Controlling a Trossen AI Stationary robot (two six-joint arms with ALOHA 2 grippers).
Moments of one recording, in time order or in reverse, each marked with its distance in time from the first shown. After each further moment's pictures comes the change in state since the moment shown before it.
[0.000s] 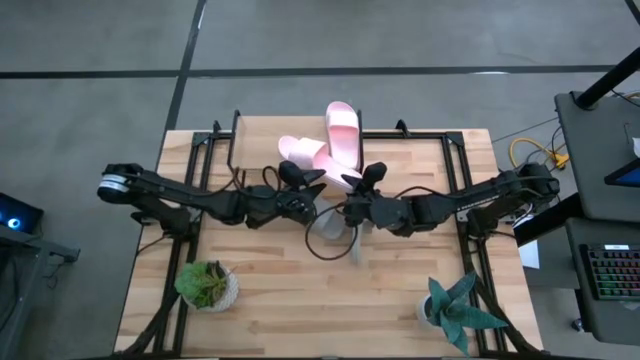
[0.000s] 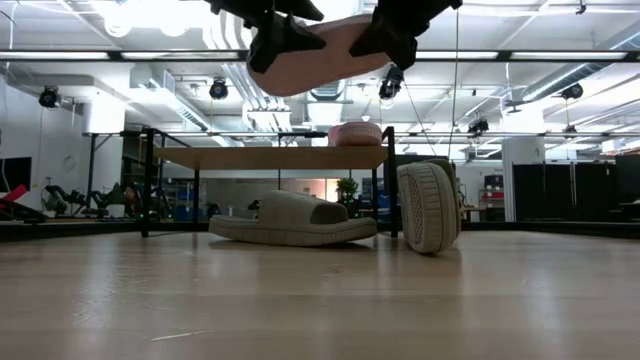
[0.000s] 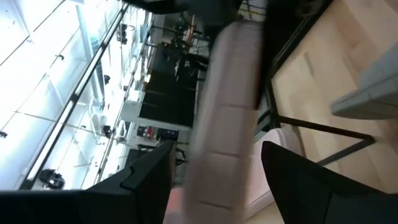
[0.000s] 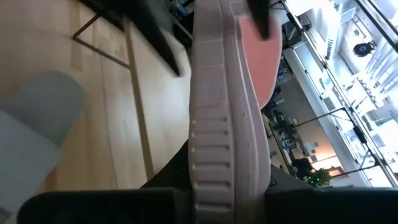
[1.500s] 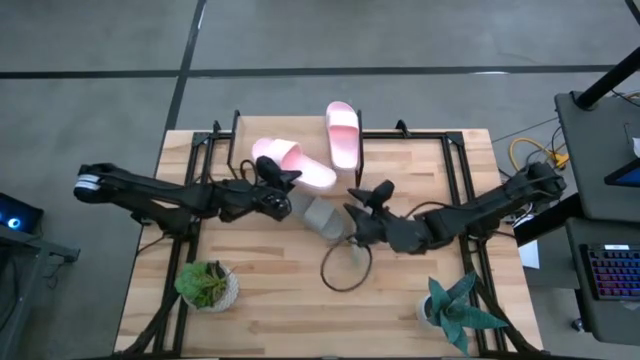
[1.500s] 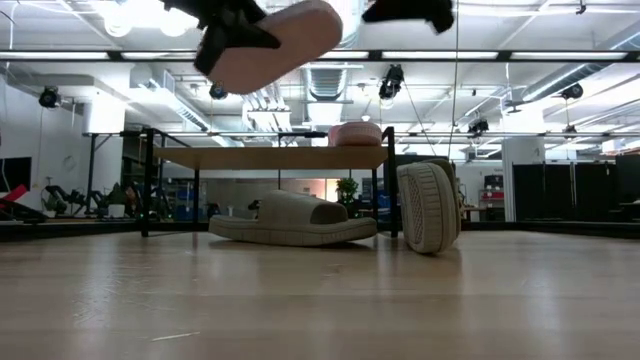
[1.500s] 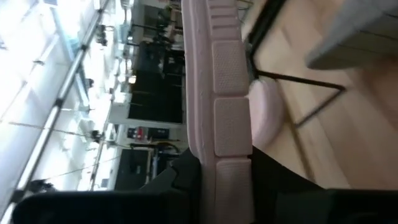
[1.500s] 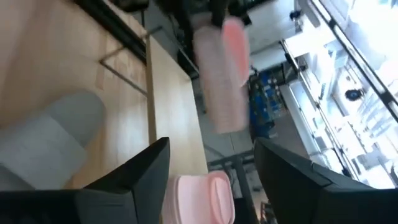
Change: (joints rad) left arm 0.014 -0.264 -0.126 -0.250 0.031 0.001; right arm 0.184 -0.057 -0.002 -0.023 0.075 -0.108
